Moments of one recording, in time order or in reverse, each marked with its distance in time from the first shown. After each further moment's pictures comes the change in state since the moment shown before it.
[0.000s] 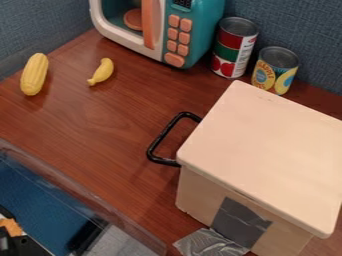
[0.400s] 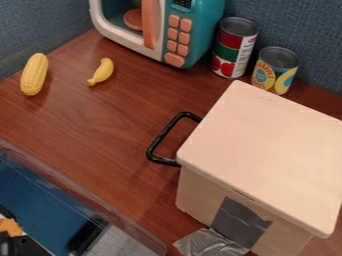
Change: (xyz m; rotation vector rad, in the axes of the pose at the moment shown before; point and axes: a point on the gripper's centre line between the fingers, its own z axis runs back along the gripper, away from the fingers) arm 0.021 -0.025 -0.025 -0.063 0.012 0.033
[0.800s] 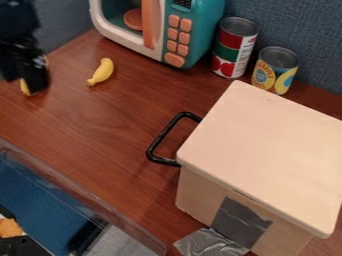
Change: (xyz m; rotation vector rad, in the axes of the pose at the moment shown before) arm 0.041 -0.040 -0.020 -0.103 -0.026 0.143
